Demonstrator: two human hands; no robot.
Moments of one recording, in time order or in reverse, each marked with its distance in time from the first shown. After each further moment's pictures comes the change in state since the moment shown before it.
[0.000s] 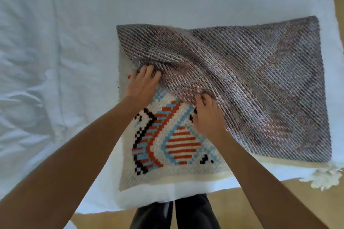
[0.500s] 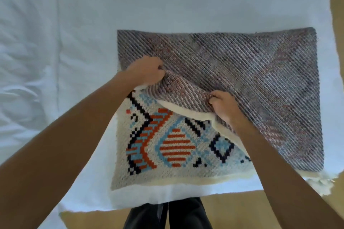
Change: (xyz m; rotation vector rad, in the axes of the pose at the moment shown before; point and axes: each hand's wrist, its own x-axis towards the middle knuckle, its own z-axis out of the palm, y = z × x) left_hand 0.037 -0.007 -0.065 -0.564 -0.217 -0.075; right_hand 0.024 0.040 -0.058 0.691 -0.070 0.224
